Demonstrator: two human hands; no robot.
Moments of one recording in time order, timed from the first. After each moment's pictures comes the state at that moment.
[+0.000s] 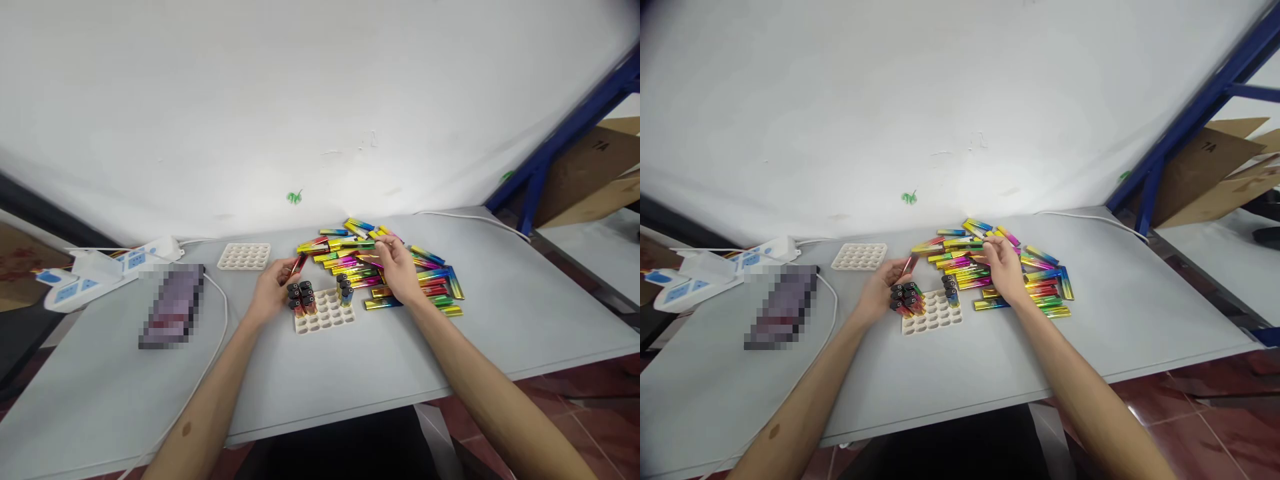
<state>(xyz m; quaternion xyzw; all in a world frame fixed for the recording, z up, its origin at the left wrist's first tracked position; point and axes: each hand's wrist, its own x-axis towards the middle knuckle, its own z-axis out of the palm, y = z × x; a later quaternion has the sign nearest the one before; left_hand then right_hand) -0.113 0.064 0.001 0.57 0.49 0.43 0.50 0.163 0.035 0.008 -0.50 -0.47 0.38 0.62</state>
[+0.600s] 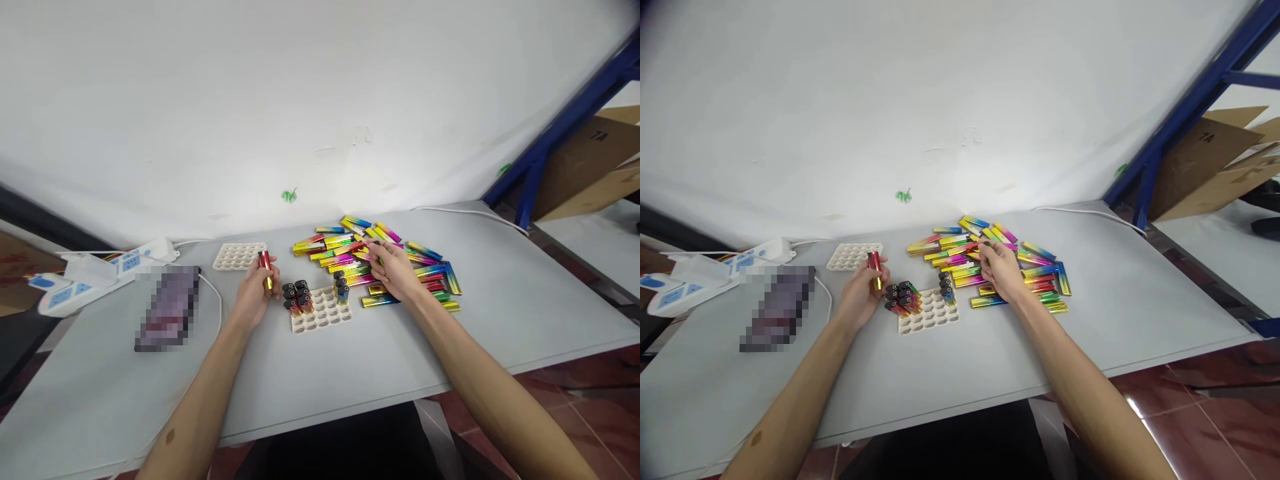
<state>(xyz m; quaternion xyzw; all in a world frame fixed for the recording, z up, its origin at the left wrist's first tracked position) -0.121 0.056 0.023 0.40 0.47 0.49 0.61 0.160 0.029 0.028 -0.47 -0.31 0.57 0.61</state>
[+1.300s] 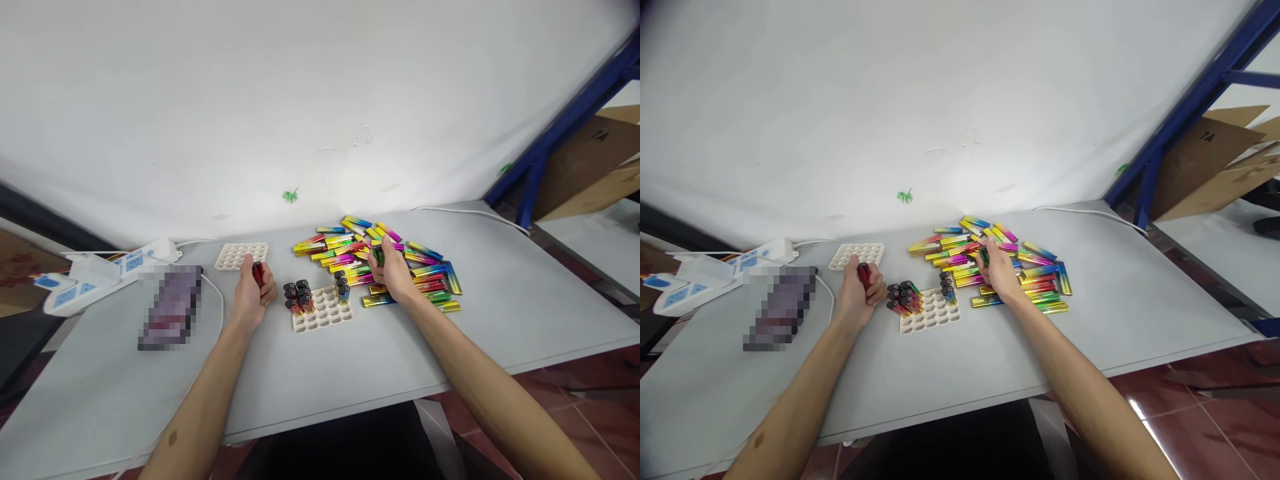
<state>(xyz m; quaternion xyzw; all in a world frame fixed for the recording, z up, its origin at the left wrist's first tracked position) -0.124 0.054 0.028 0.36 0.46 0.50 0.64 0.159 0.025 0.017 -0.51 -0.43 0.52 0.54</state>
